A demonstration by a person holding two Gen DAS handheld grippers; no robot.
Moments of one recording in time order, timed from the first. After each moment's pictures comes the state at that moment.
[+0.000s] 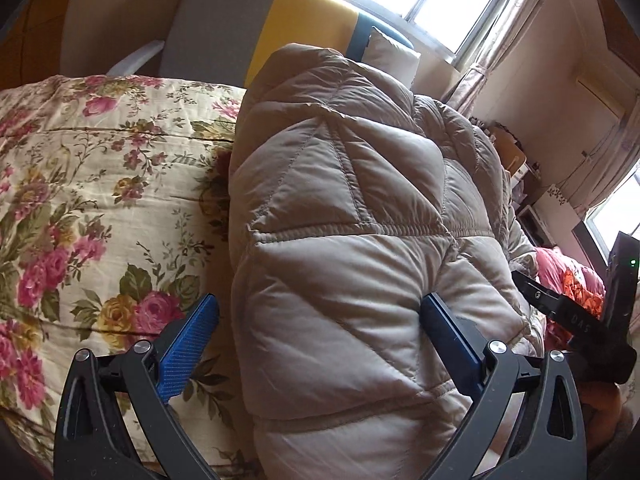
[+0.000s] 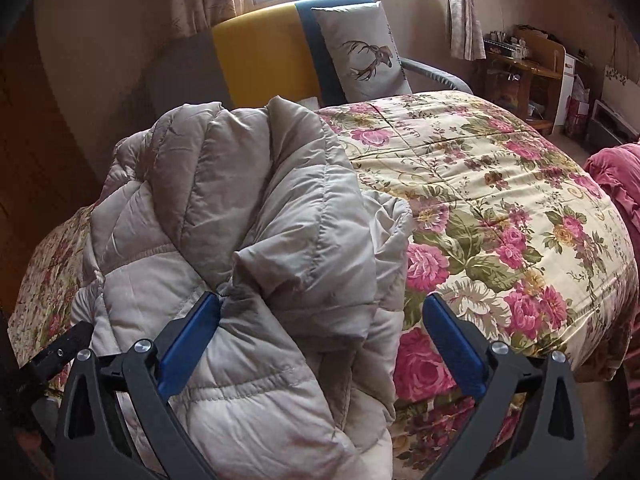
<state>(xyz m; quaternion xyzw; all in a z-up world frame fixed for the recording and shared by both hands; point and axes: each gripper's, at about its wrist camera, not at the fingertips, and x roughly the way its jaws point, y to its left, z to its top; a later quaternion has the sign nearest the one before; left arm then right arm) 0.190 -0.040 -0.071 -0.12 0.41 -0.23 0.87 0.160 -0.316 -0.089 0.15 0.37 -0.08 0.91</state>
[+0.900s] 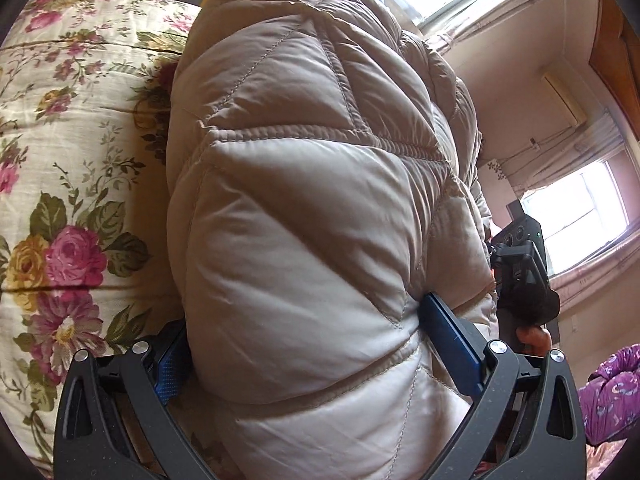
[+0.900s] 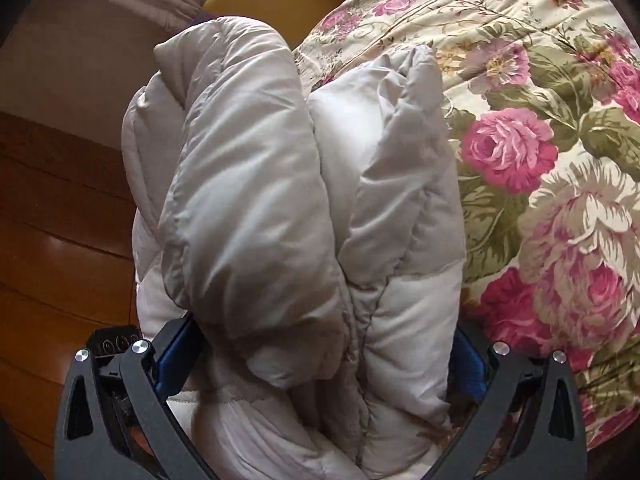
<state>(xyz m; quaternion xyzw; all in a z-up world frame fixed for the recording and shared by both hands) 0.205 -0.048 -0.104 -0.19 0.50 -0.35 0.77 0.194 -0.381 -0.159 0.38 0.45 0.14 0.80</state>
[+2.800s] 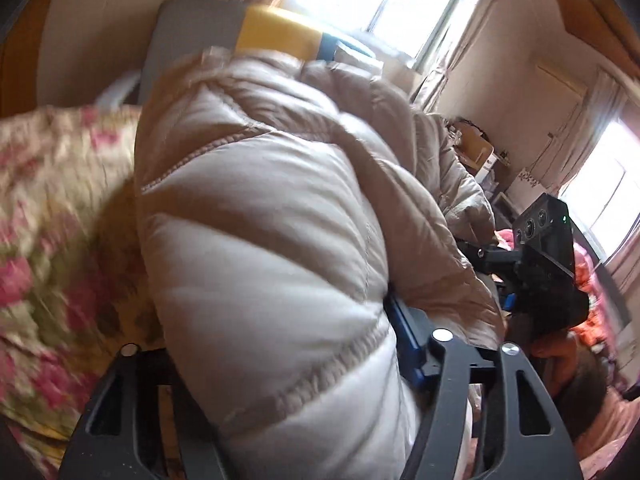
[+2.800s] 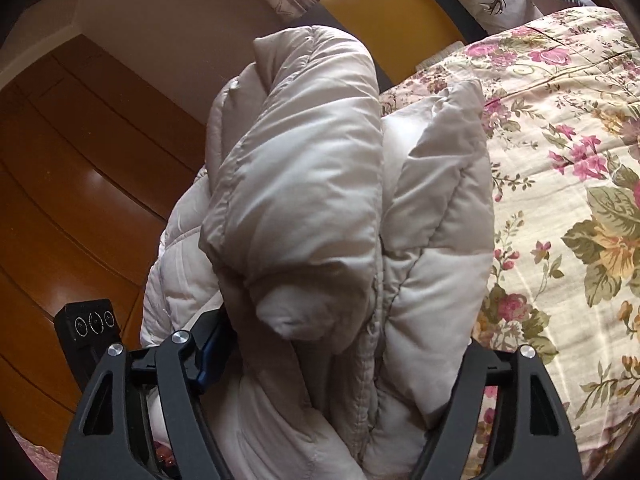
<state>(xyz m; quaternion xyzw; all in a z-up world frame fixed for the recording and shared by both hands) 0.180 -0.007 -0.044 -0.08 0.35 -0.29 0.89 0.174 -0.267 -0.135 0.31 0.34 0.23 0.86</state>
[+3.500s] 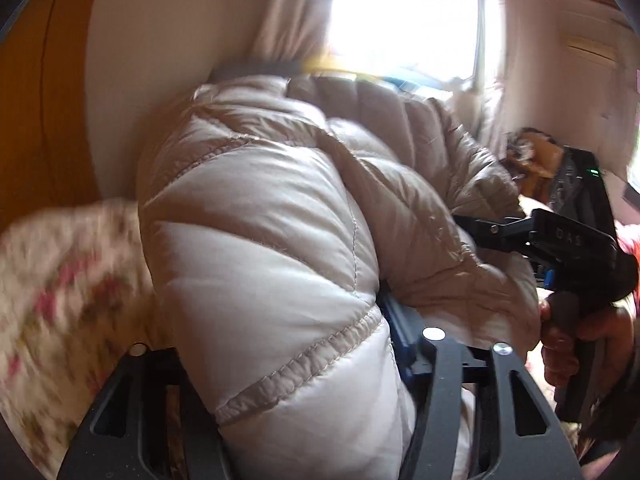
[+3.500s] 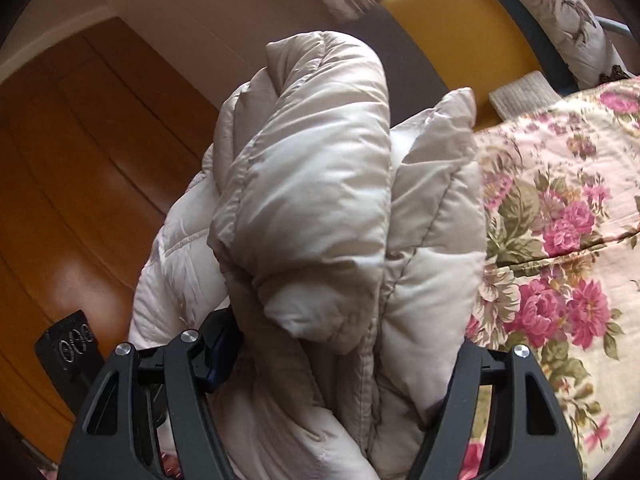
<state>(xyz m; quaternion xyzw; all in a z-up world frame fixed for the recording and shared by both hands) 0.304 0.054 -0.059 -0.01 0.31 -0.15 0.94 0.357 -0.170 -0.141 0.26 0.32 0.24 0.88</state>
